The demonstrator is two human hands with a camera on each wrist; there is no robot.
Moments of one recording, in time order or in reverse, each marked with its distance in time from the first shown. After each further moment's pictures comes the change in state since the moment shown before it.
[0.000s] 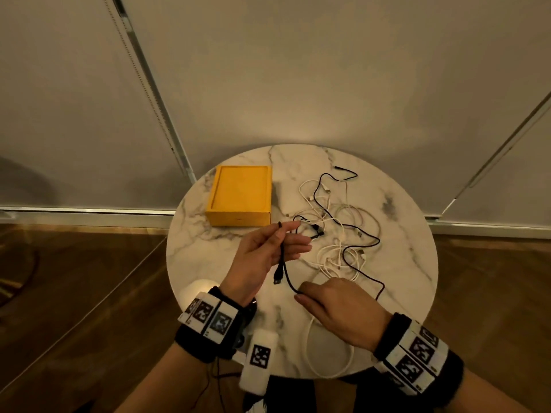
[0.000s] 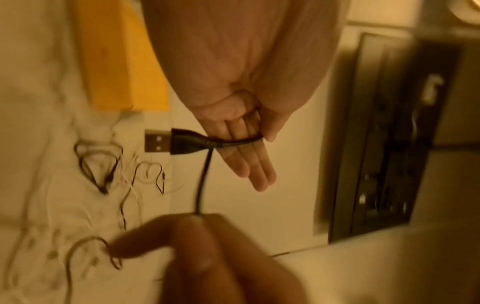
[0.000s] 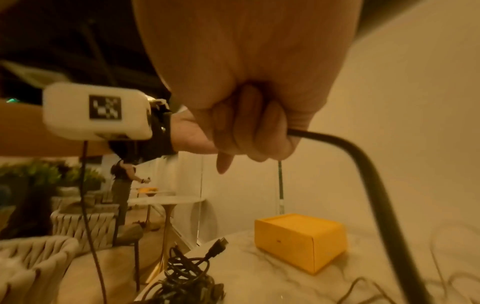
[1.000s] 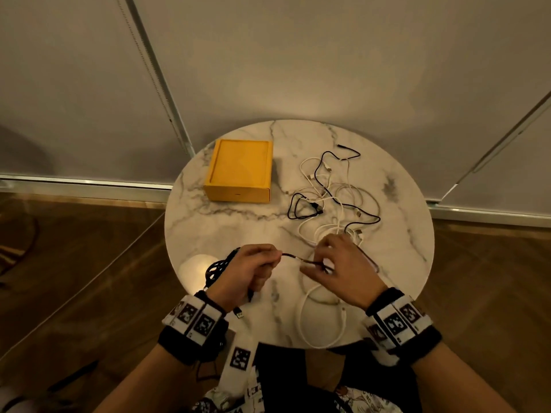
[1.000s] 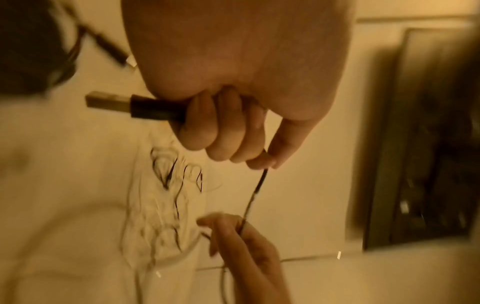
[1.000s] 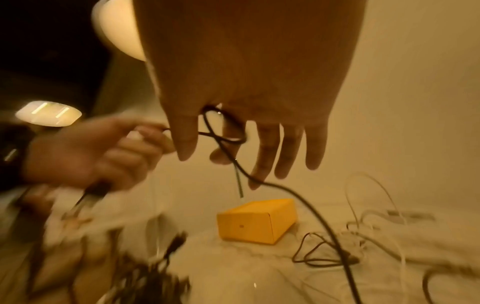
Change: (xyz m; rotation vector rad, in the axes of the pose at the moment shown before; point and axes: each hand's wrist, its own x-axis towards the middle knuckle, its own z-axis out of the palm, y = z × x) left_hand -0.035 -0.036 -0.023 0.030 0.014 -0.388; right_hand 0.002 0.043 0.023 0.125 0.216 0.195
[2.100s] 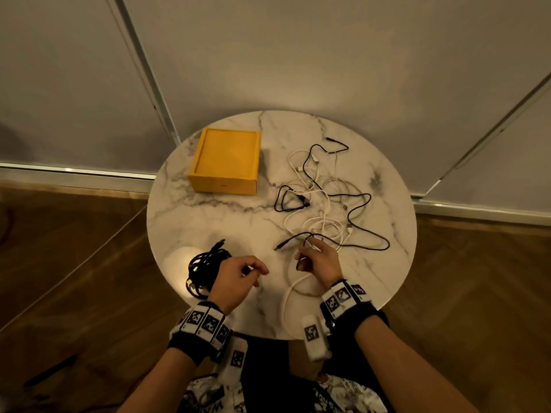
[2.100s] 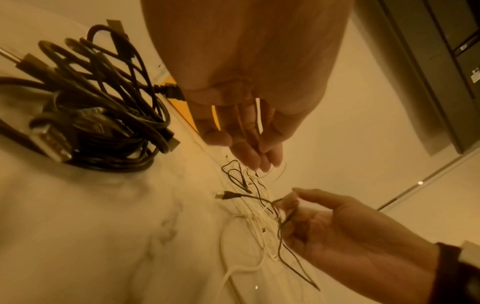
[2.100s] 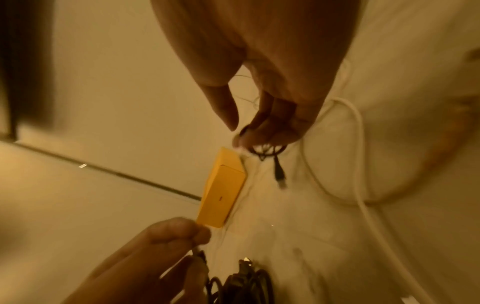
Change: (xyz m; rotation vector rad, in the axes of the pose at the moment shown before) left_hand 0.023 -0.077 -0.012 0.641 0.284 0.220; right_hand 0.017 0.028 0.062 1.109 0.217 0.857
